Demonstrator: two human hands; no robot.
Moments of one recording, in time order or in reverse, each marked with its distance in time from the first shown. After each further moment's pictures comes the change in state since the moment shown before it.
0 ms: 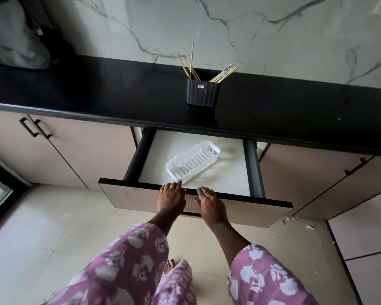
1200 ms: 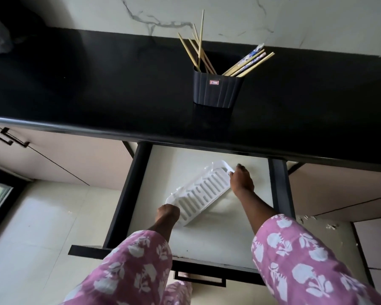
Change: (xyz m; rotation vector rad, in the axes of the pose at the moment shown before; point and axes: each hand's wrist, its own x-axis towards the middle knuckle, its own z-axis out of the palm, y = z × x) left_hand 0.144 -0.034 0.023 -0.400 -0.474 -0.844; right_hand 0.216 0.110 0.011 0.251 -0.162 0.714
